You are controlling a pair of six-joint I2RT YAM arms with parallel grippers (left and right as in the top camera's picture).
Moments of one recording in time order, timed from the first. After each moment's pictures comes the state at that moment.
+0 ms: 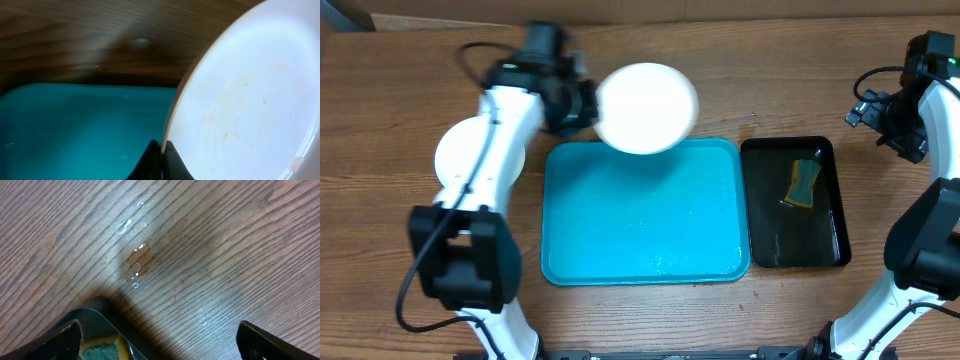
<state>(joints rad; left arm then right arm) -0.10 1.93 1.71 -1.00 0.37 -0.41 -0.30 2.01 1.75 -1.15 0.09 0.38</state>
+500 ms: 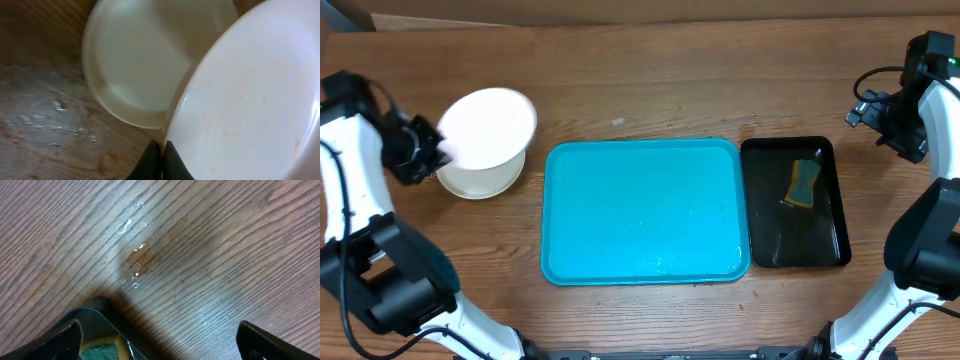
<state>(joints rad) 0.53 1.93 1.70 -1.20 0.27 -0.34 -0.30 2.01 1.75 -1.15 0.09 0.38</state>
